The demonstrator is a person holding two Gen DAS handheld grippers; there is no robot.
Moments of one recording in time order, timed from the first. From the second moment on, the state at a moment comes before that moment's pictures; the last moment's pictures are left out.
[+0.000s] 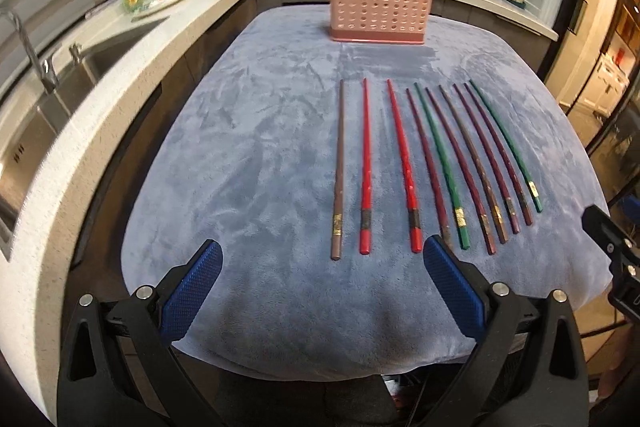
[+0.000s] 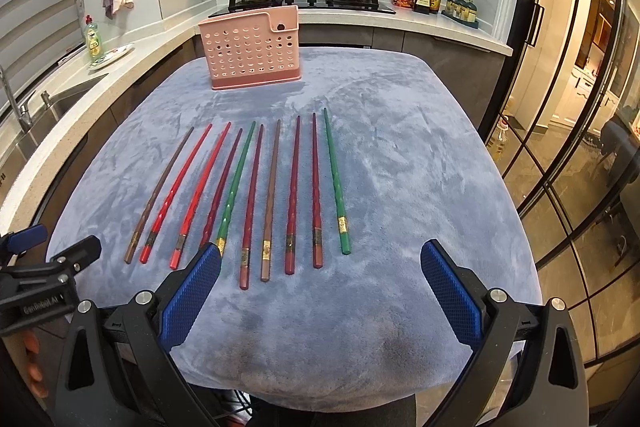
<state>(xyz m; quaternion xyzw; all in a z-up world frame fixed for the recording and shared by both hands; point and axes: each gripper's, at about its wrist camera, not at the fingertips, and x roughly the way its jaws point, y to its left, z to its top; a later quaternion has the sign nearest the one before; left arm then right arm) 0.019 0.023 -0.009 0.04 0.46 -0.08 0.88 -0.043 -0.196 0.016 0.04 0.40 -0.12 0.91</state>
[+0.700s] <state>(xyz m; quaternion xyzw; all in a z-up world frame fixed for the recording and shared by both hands) 0.084 0.027 -0.079 0.03 0.51 -0.08 0.86 0.010 -0.243 -0.024 0.07 0.43 -0.15 0.89</state>
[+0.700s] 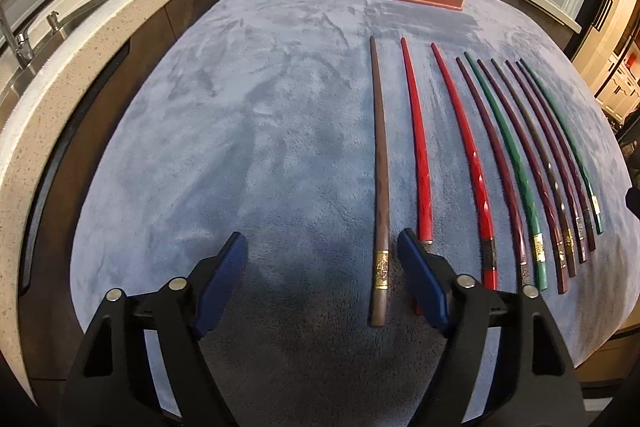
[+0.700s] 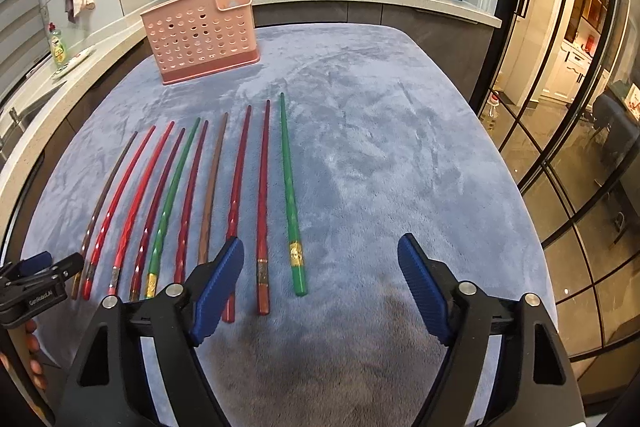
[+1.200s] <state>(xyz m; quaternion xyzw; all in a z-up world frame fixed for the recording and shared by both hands) 0.085 0.017 -0.076 0.03 0.51 -0.11 0.85 0.037 -0.249 -0.055 0.07 0.46 -0.13 0.87</state>
